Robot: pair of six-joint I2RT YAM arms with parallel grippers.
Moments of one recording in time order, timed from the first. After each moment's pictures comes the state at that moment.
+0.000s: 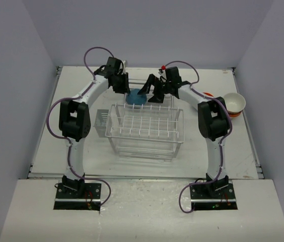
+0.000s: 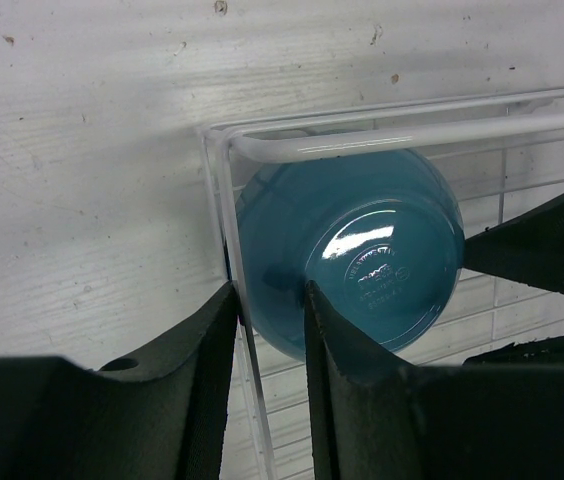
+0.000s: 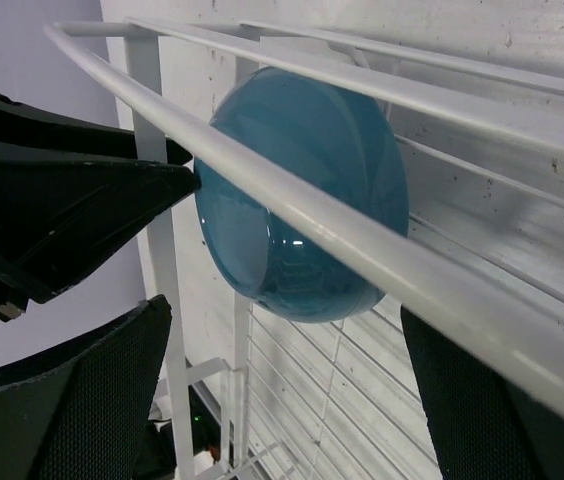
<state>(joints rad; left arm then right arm) -0.31 2.17 1.91 -0.67 0.16 -0.30 0.36 2.19 1.70 -0.23 -0.62 0.77</state>
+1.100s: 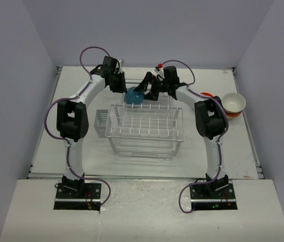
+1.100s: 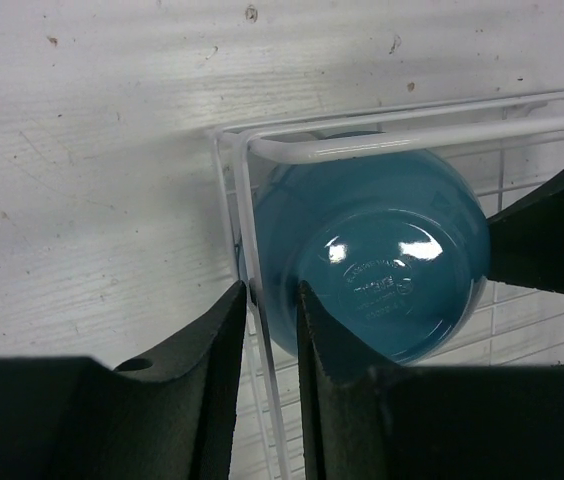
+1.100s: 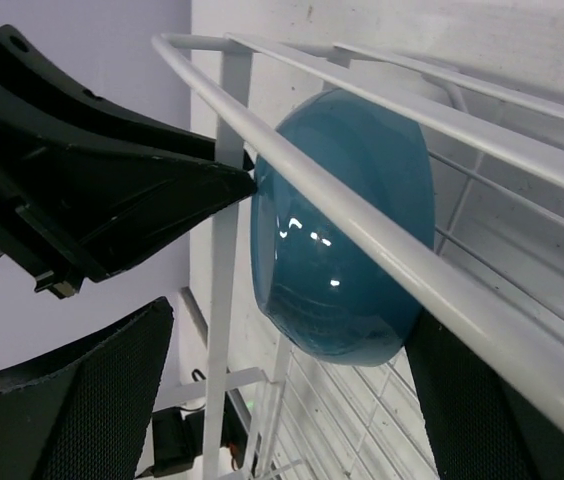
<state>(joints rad) -0.28 2.15 1.89 -0.66 0.18 -0.30 0.37 2.25 1.72 -0.05 -0.74 0.85</state>
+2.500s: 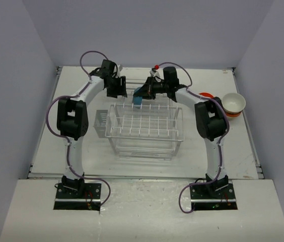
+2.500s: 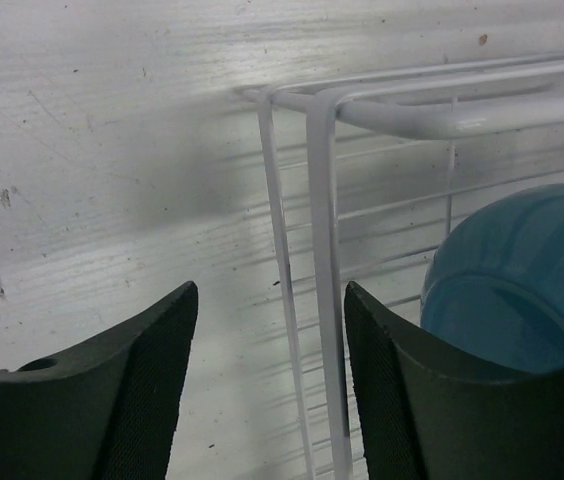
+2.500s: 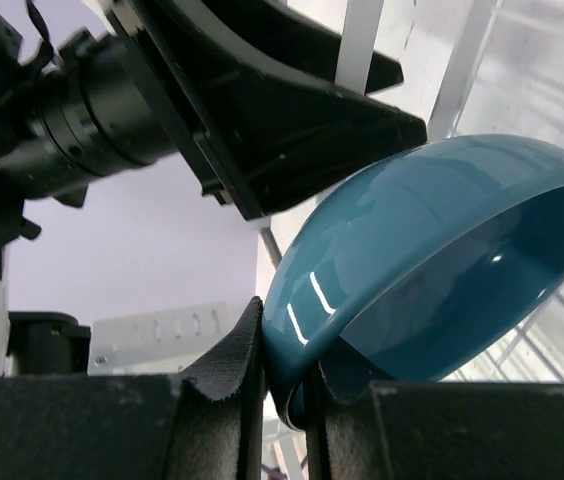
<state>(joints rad) -0.25 2.19 1.87 -0.70 0.20 -0.26 0.39 2.22 1.65 0.11 -0.94 1.03</state>
